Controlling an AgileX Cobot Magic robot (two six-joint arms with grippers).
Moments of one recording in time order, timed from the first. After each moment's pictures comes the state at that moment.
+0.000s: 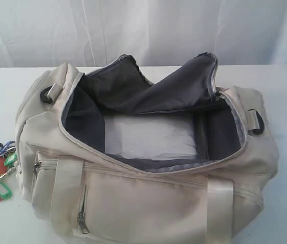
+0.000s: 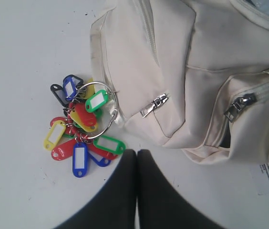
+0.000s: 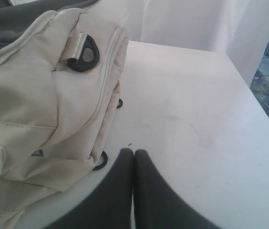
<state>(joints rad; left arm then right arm) -0.31 0.56 -0.58 -0.03 0.80 0.10 0.24 0.01 0.00 -0.13 0.33 0.05</state>
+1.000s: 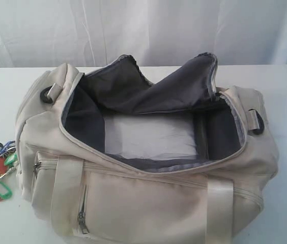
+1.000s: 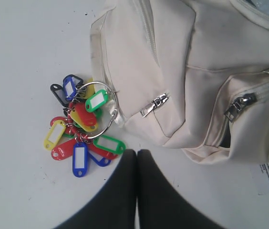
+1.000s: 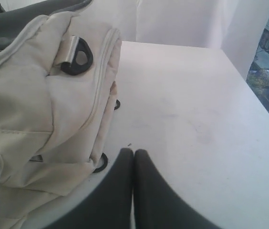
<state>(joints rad) -0.31 0.56 -0.58 -0.03 0.80 0.10 0.18 0.01 0.00 0.00 0.32 -0.03</state>
